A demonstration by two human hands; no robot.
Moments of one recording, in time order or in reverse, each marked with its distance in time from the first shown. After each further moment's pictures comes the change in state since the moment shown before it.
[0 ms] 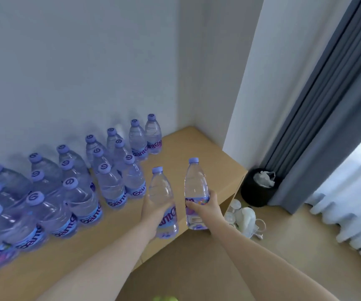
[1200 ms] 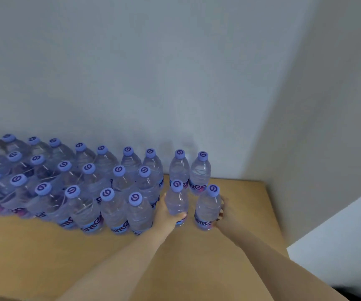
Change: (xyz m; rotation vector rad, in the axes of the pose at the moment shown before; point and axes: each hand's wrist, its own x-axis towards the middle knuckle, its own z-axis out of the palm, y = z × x) left_hand 0.144 0.077 0.051 -0.067 0.474 0.133; right_hand 0.269 -0.112 0.026 -0.546 -0.731 -0.289
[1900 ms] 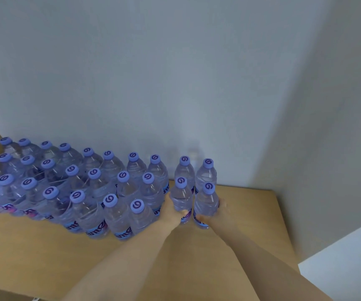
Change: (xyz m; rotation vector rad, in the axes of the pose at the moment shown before) left_hand 0.028 0.020 0.005 0.166 0.001 -0.067; right_hand 0.030 -0.022 0.020 0.046 0.065 0.054
